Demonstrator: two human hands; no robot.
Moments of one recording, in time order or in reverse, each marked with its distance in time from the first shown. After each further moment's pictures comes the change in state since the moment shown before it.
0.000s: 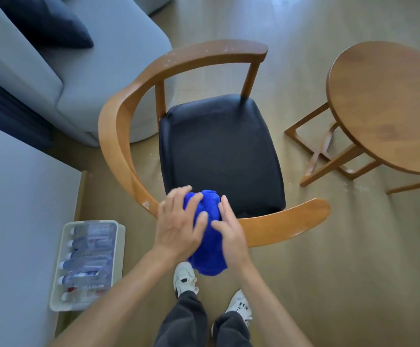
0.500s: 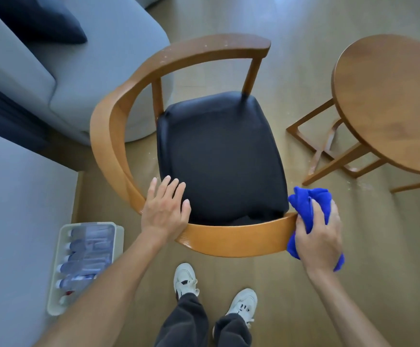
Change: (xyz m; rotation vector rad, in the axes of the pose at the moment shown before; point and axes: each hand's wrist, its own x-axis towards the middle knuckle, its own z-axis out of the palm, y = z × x) left_hand 0.049 -0.052 0.027 0.357 -0.171 0.015; right_hand 0.026 0.040 -0.150 -1.046 0.838 -0.200
